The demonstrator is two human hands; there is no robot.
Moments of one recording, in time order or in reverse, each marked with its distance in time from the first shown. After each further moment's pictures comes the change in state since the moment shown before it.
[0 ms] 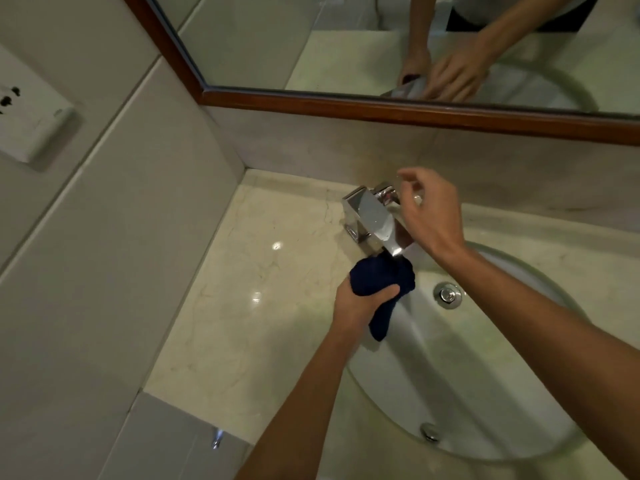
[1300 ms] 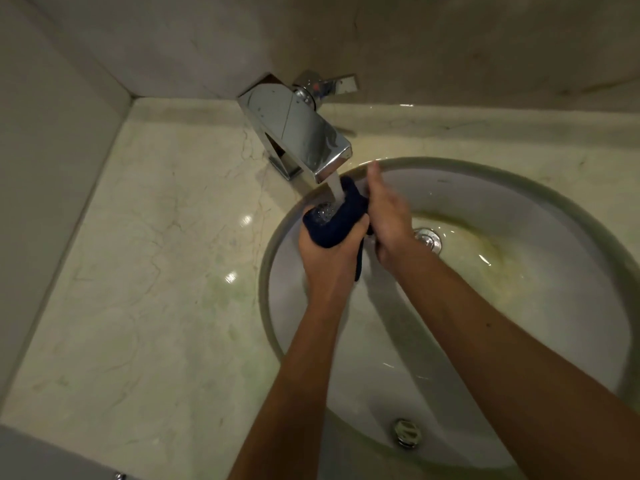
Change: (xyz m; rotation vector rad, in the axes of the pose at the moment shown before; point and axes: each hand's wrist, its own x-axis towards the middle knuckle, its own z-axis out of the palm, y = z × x) left_hand 0.046 -0.047 0.071 -0.186 0.296 0.358; right_hand -0.060 0.129 0.091 0.840 -0.027 0.830
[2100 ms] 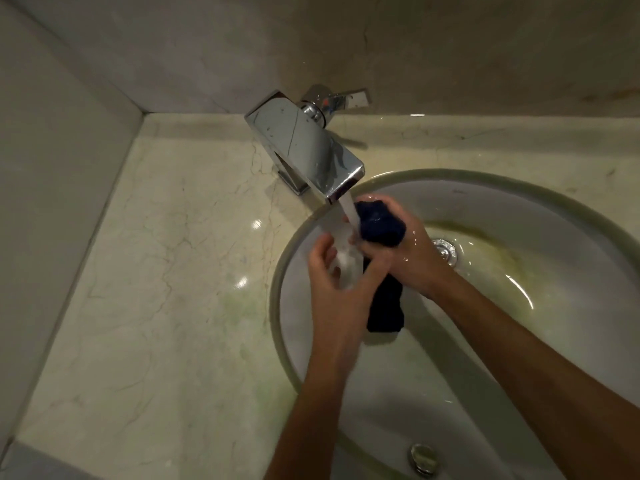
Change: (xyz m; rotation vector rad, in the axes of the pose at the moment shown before) left_hand -0.039 0.023 -0.020 0.203 -0.180 -0.121; right_hand -0.001 0.012 -0.037 -0.371 -0.441 -0.485
